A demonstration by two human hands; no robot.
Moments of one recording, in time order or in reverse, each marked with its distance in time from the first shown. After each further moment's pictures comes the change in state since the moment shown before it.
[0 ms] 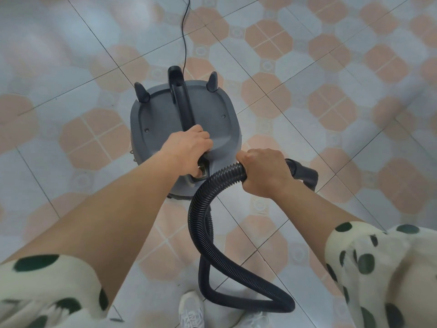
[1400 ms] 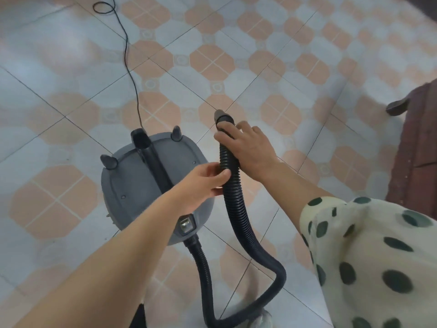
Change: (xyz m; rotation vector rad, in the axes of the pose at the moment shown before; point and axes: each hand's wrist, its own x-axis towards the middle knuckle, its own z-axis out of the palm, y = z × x) left_hand 0.037 0.037 -0.071 -1.889 -0.231 0.005; right_hand 0.062 0.061 -0.077 -0.132 0.394 0.117
